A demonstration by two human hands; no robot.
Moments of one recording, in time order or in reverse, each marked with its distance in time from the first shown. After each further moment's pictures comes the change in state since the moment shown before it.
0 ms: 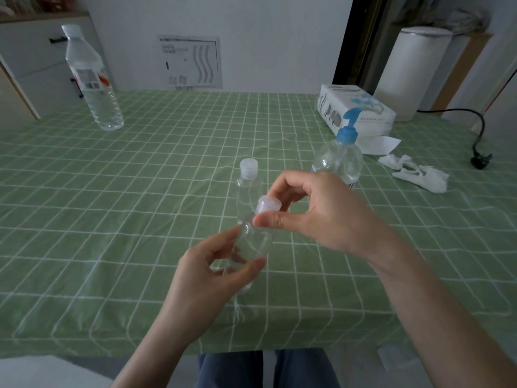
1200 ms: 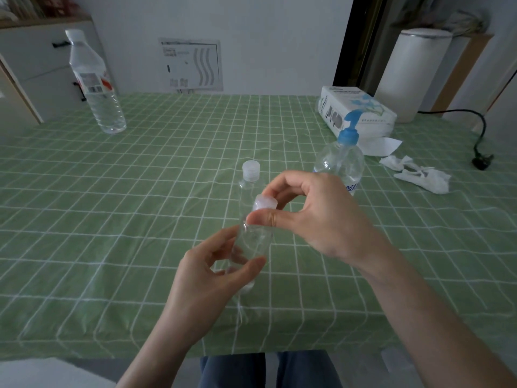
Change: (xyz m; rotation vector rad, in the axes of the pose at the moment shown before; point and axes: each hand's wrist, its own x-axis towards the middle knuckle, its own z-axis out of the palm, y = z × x) left_hand 0.000 0.003 -0.004 -0.017 -0.008 0.056; right_hand 0.000 -0.005 0.012 0.020 0.115 -0.009
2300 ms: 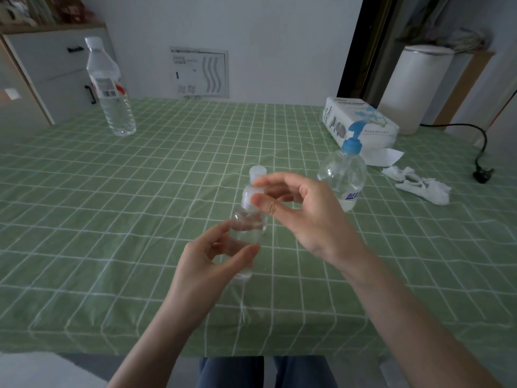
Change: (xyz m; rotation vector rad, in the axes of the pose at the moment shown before) left_hand 0.008 -0.004 -0.005 -0.078 0.021 -0.027; right_hand 0.008 0.007 0.017 0.150 0.092 -0.026
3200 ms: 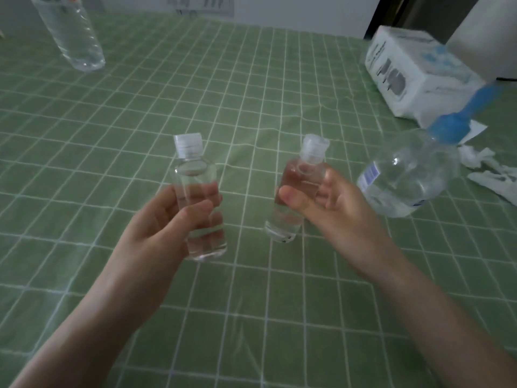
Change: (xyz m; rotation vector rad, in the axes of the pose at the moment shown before) left_hand 0.078 -0.028 -0.055 -0.283 0.108 -0.224; right_hand 0.052 0.076 0.014 0.236 -0.064 0.354
